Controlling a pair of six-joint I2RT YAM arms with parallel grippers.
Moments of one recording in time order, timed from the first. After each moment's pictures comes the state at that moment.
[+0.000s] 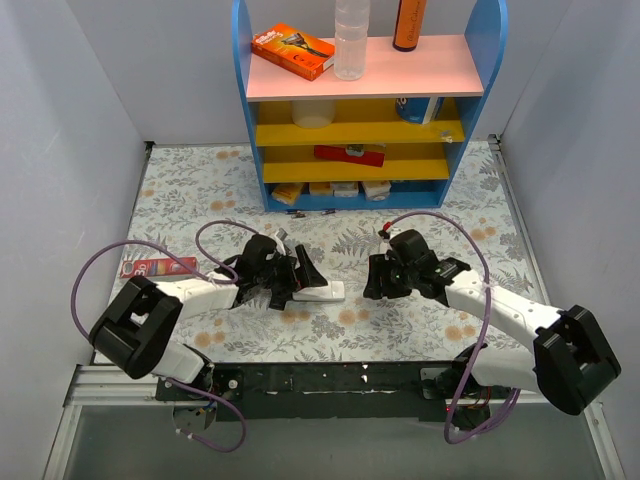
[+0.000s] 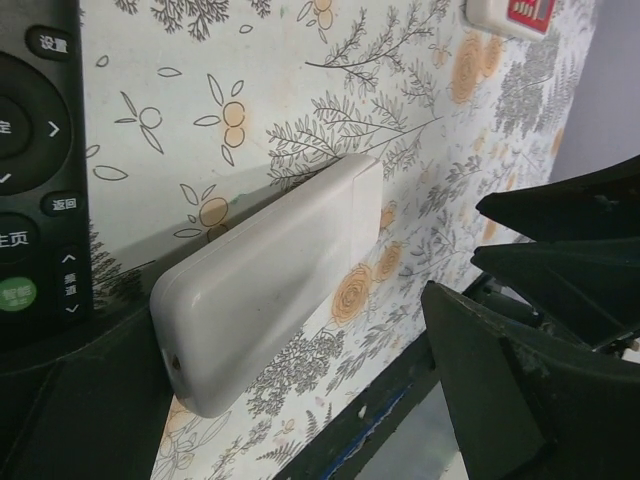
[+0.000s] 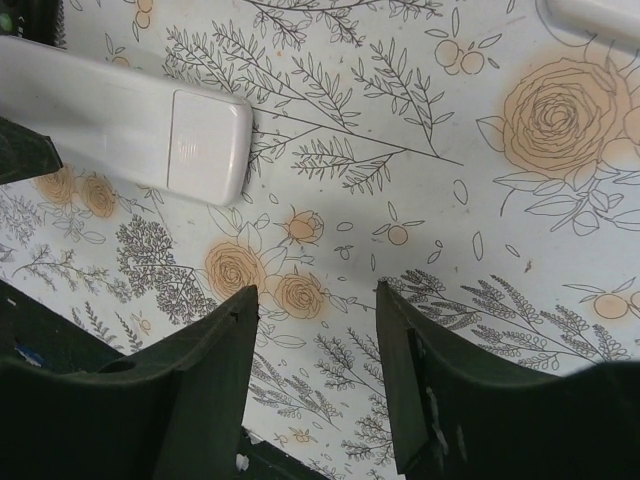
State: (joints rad) left arm -0.59 1.43 0.51 0.23 0.38 -0.95; right arm 0.66 1.18 0.64 -0.36 -0.15 0.48
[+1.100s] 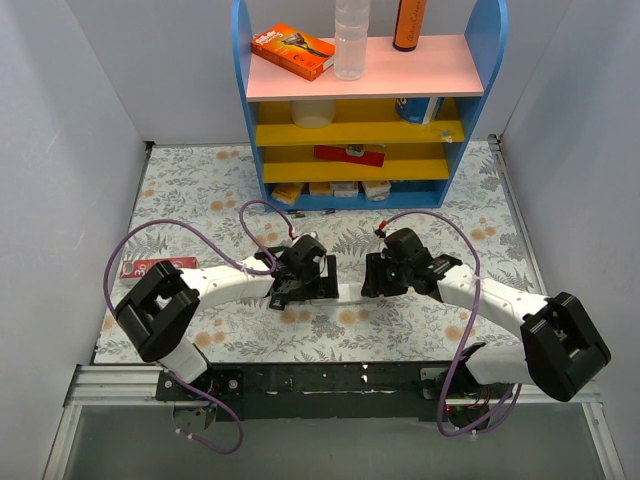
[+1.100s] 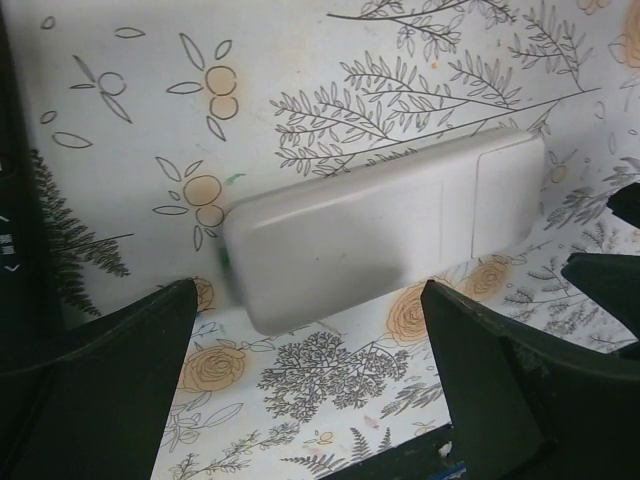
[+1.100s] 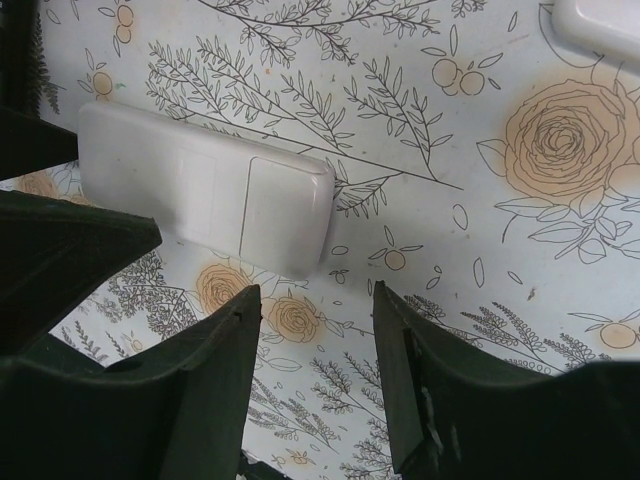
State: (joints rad) left arm -0.85 1.58 0.86 -0.30 -0.03 -0.84; right arm 0.66 1.27 0.66 -0.31 -0.15 0.49
